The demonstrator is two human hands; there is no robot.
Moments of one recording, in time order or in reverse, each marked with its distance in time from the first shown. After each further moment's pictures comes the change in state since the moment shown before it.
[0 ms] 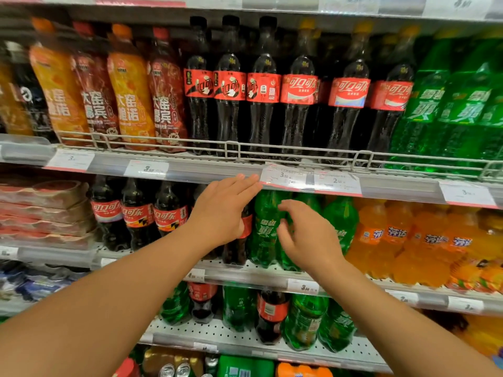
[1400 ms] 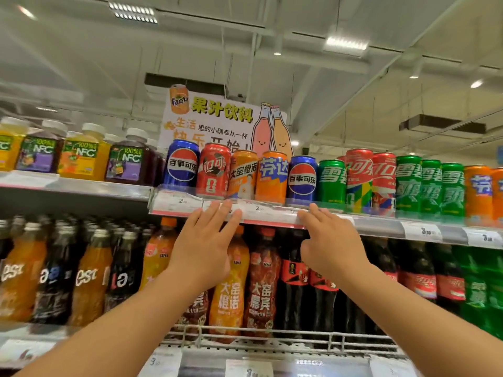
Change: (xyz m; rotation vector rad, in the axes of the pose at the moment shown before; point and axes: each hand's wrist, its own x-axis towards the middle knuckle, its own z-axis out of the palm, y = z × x) left_hand 0.045 -0.269 -0.205 0.329 0.393 -0.071; right_hand 0.268 -0.231 -0.081 -0.614 0.205 0.026
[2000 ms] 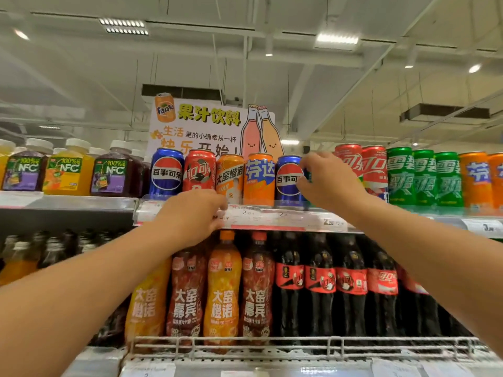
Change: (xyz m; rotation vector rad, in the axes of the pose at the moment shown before) left_hand 0.057 -0.019 -0.055 -0.146 -0.044 0.036; right_hand 0.074 0.033 -0.056 0.247 0.206 0.015
